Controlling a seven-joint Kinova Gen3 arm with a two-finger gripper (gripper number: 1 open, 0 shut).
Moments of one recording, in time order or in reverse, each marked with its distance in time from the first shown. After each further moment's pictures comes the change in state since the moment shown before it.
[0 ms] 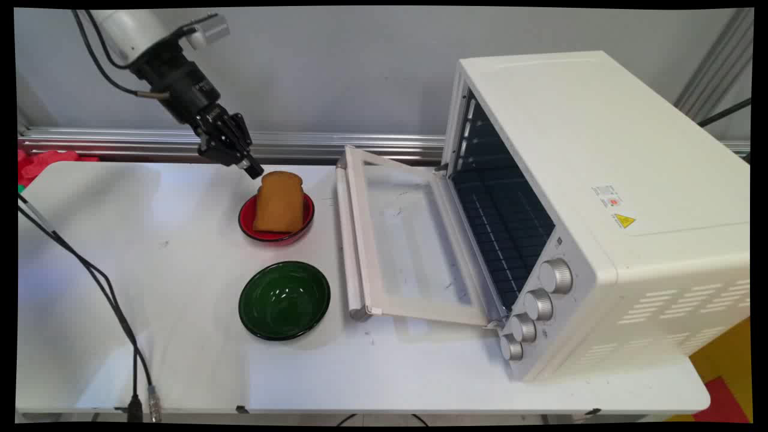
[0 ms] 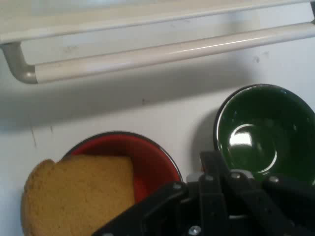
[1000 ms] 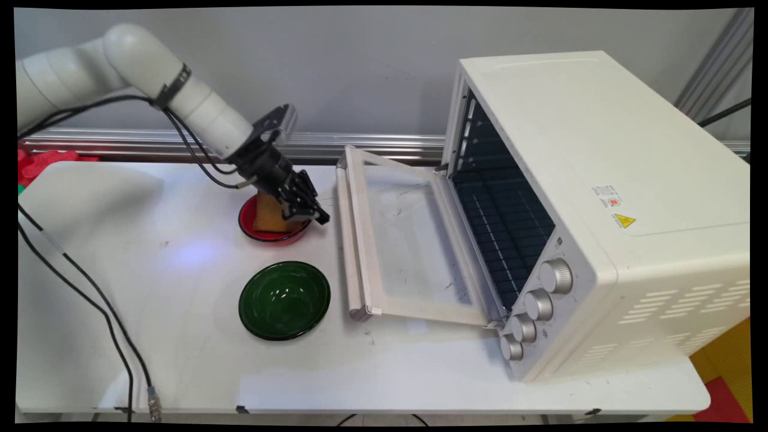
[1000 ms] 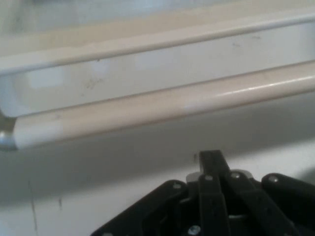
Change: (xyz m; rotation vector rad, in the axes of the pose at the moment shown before) arm -0.007 -0.013 0.161 0.141 0.078 0.045
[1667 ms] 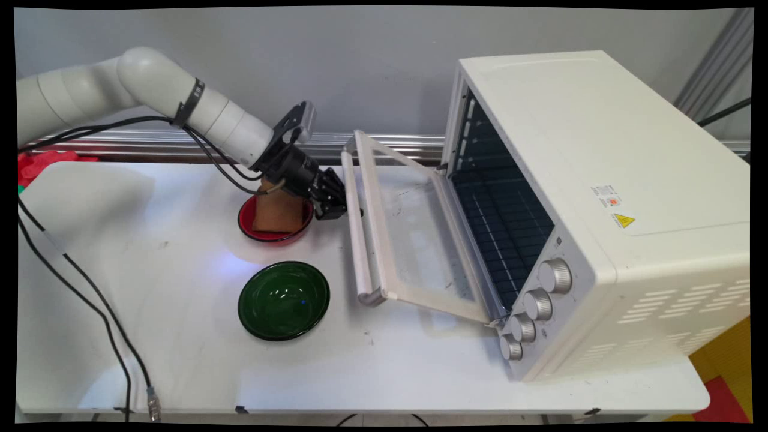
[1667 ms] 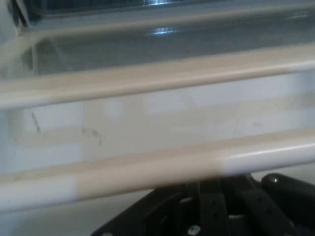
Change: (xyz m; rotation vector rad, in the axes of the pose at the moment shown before) arm 0.026 0.016 0.024 0.038 0.166 -0.023
